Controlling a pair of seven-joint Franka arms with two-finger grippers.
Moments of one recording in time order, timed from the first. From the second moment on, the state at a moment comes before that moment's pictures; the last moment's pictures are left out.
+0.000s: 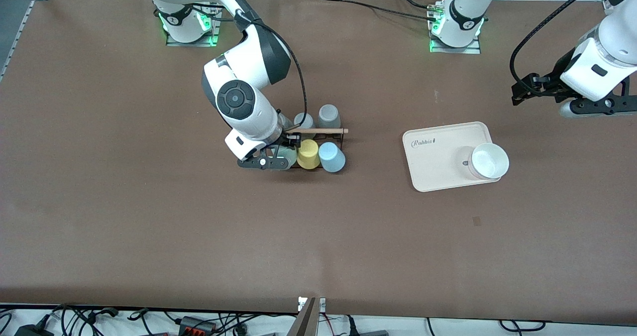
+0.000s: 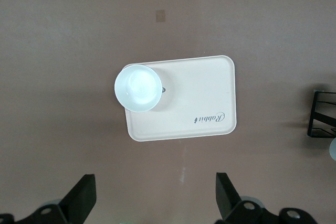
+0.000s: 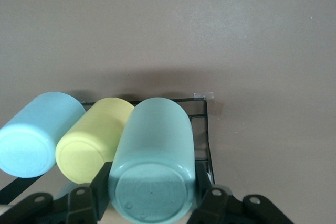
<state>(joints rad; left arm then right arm) 0.09 -0.01 -0.19 -1.65 0.00 1.56 -0.17 0.65 0.57 -0.06 -1.44 0.18 1.98 0.58</state>
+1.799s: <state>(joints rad) 0.13 -0.01 -0.18 -1.65 -0.01 1.54 -0.11 0.62 0.52 -0.25 -1.37 0.16 1.93 0.58</state>
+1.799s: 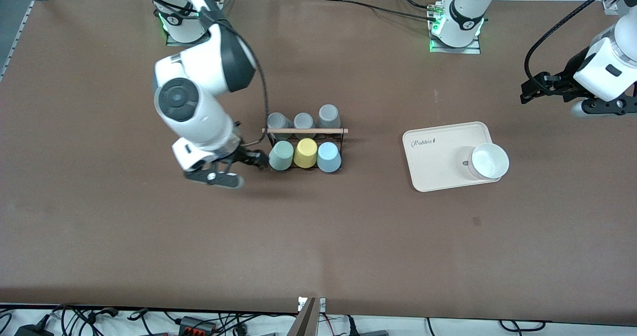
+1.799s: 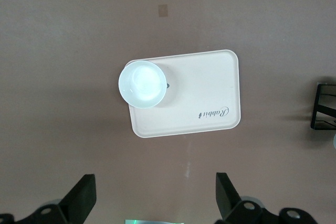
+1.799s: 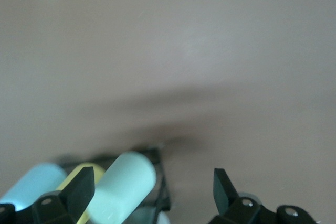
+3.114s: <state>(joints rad) 0.13 -0.01 -0.18 -1.65 -0.01 1.53 -0.11 0.06 0.29 -0.08 -1.34 0.05 1.71 0.08</state>
